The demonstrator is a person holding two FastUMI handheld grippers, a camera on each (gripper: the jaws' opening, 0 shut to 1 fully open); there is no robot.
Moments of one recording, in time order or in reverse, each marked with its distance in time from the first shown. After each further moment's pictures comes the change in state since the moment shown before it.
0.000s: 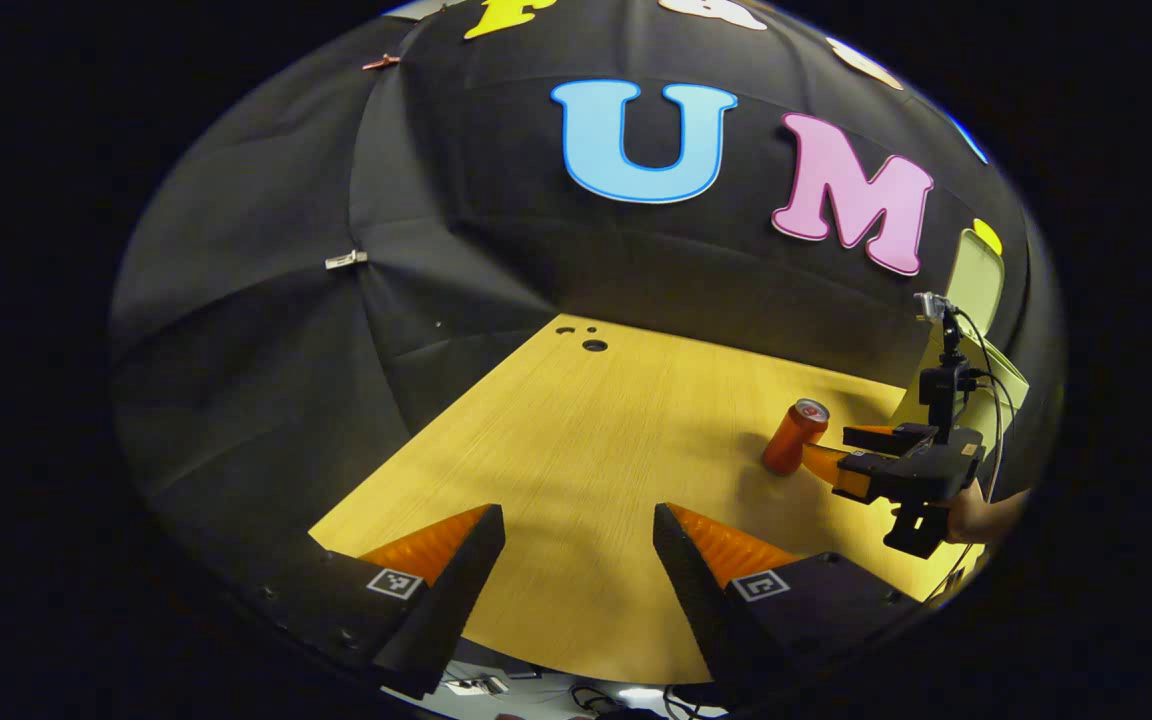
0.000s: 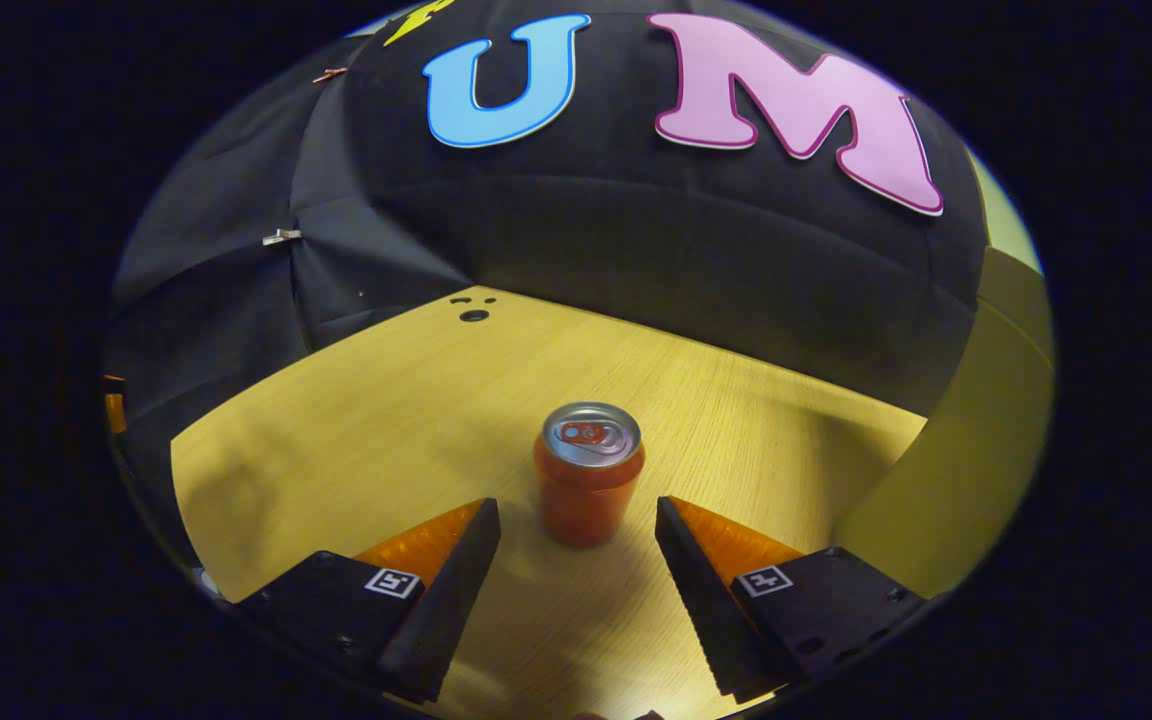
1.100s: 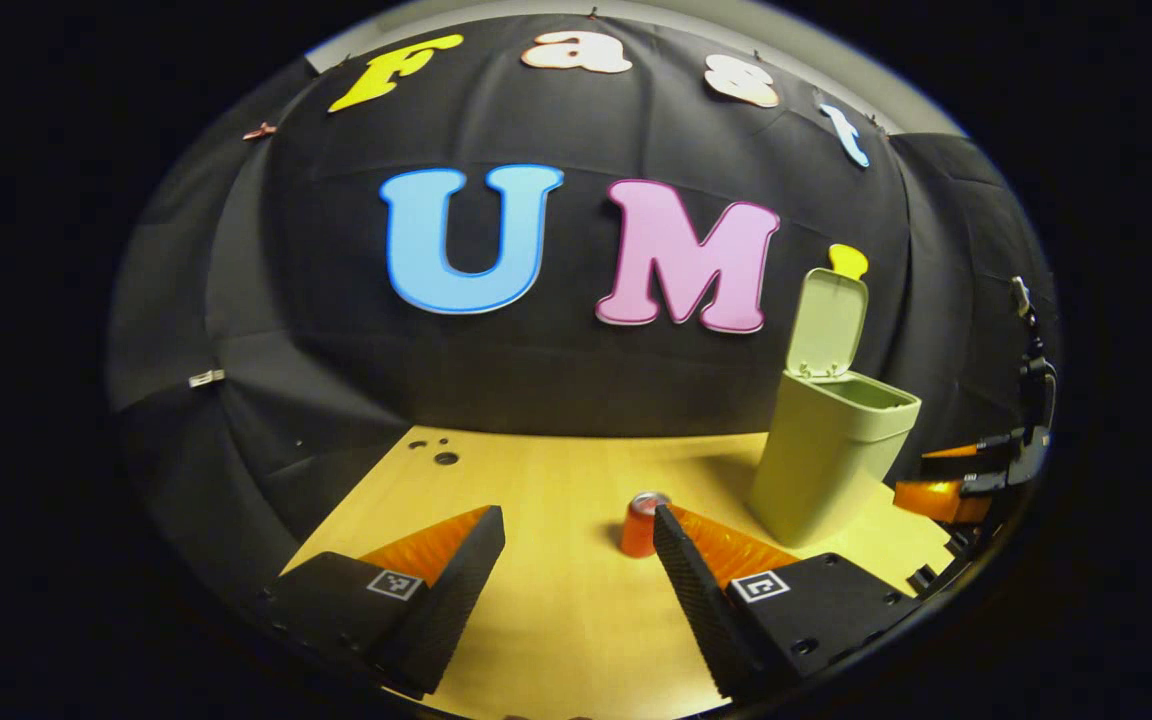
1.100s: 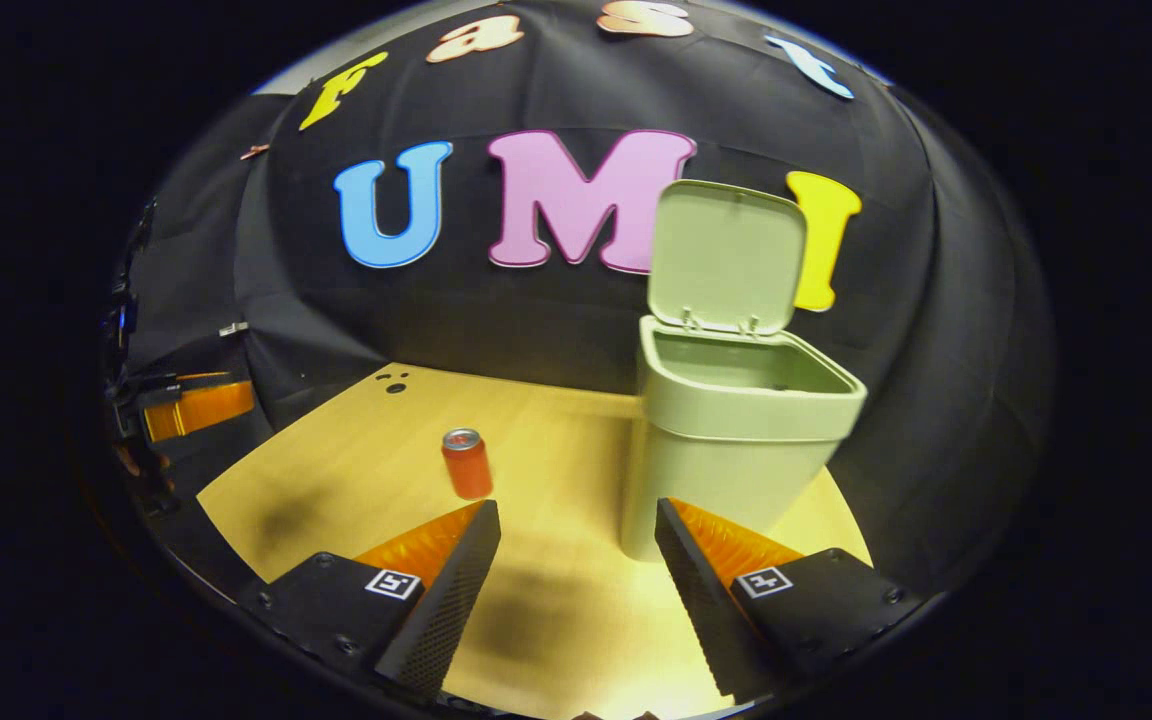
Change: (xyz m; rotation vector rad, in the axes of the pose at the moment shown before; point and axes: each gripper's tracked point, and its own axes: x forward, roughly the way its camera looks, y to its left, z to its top) left arm -0.034 -0.106 0.079 0.169 -0.258 -0.366; right arm -0.275 -0.074 0.033 0.141 -0.147 -0.264
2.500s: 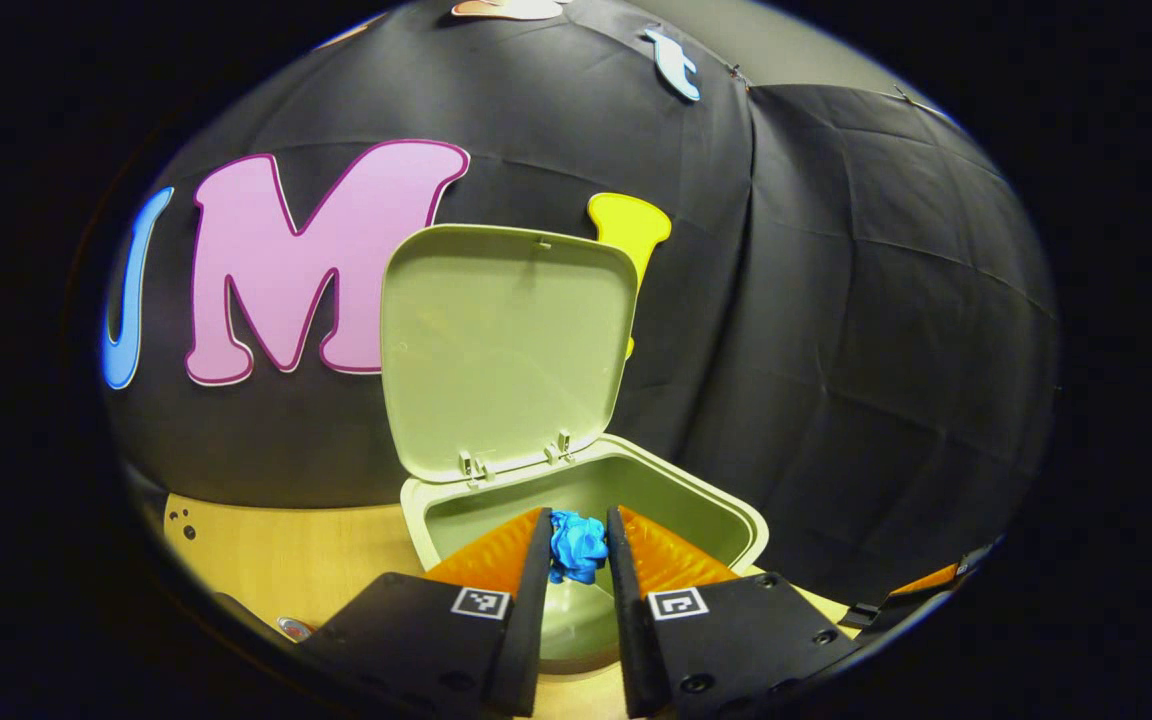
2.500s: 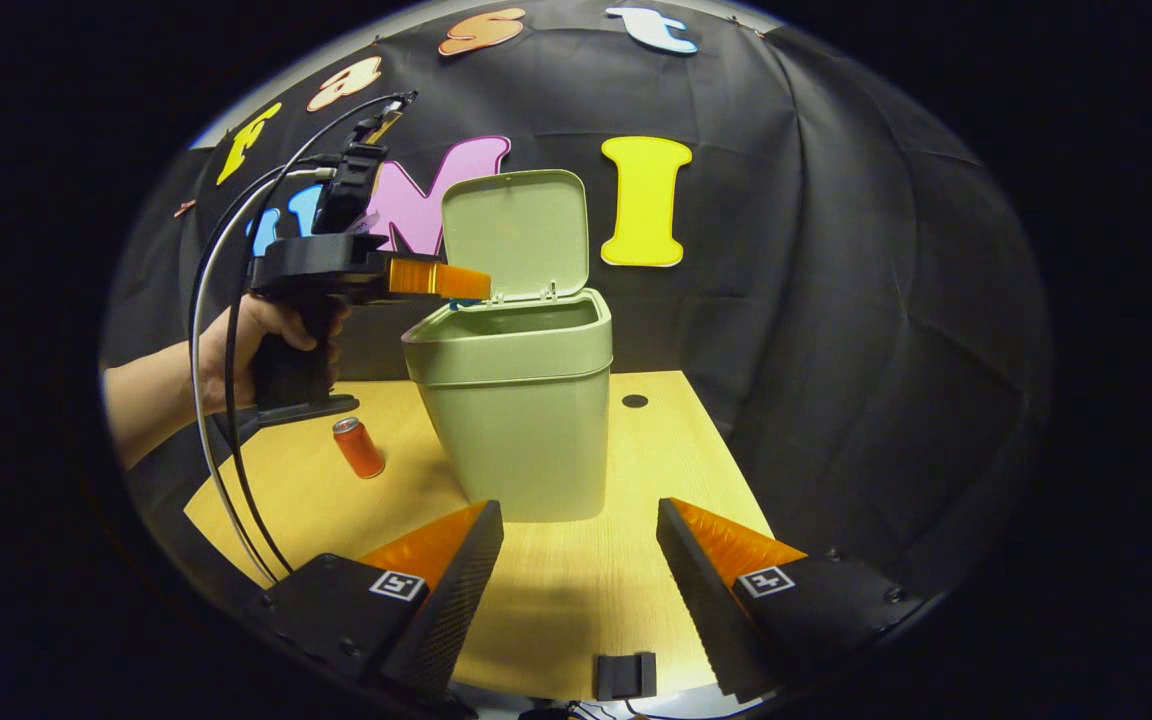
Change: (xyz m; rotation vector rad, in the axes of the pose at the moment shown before) left arm 0.194 -0.458 0.081 0.133 0.029 -0.535; right arm -0.088 -0.221 -0.060 0.172 0.010 -0.157
